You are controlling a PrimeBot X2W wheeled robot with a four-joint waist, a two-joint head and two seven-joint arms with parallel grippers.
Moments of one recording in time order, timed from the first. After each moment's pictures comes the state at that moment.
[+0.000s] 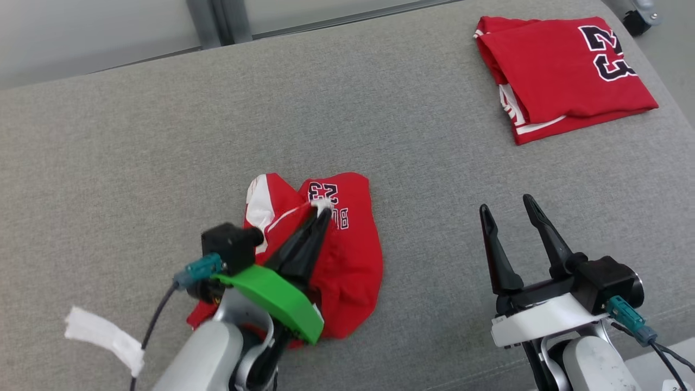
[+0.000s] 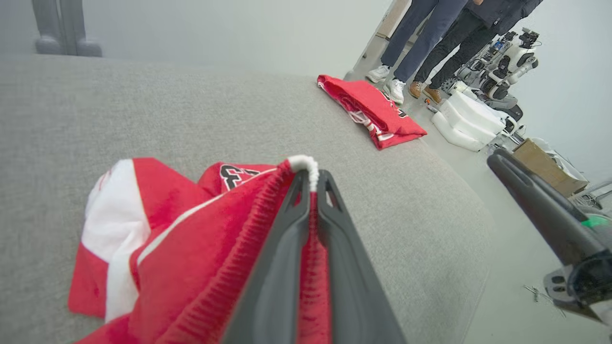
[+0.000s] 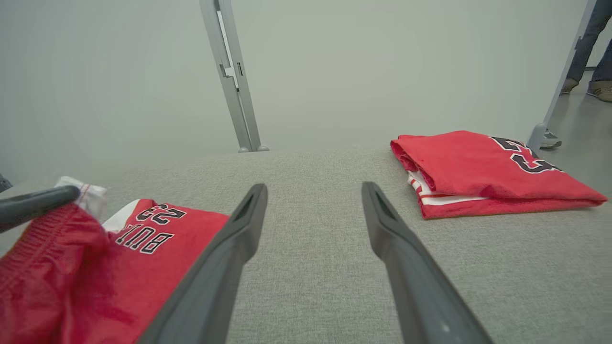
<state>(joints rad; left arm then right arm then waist) -0.25 0.14 -0.51 0.08 -0.62 -0.06 0.04 -0.07 -0.07 0.15 0.04 0.16 0.13 -0.26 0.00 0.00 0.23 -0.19</state>
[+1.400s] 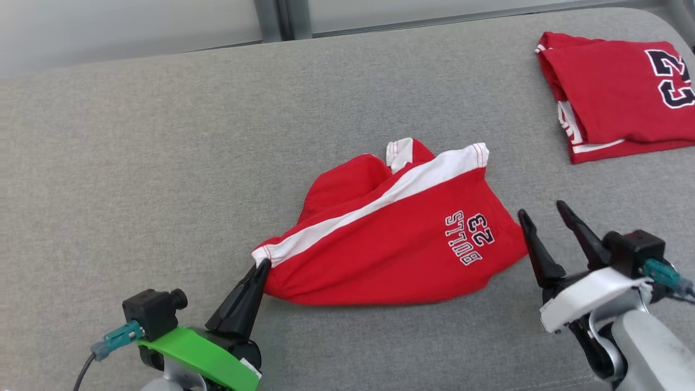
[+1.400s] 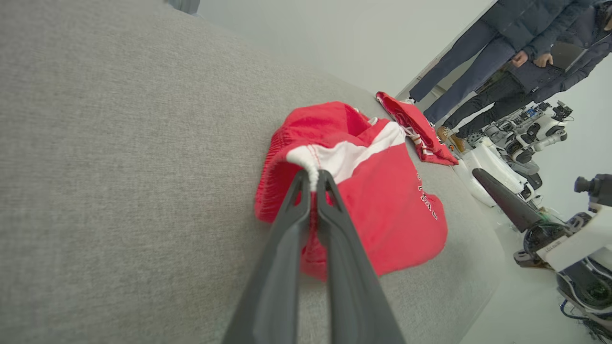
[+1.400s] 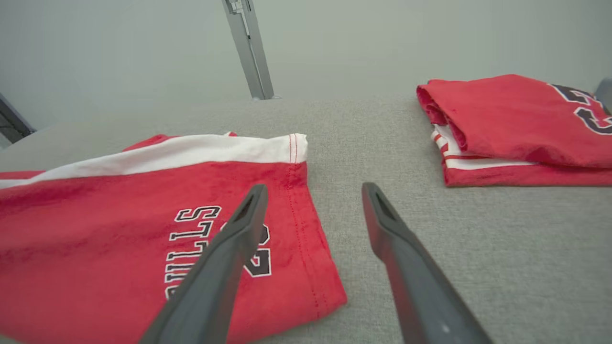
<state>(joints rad) -0.14 0.39 -0.59 0.08 -0.97 -0.11 -0.19 -0.18 -0.33 0.25 0.25 0.45 0.13 -0.26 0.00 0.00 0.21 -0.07</state>
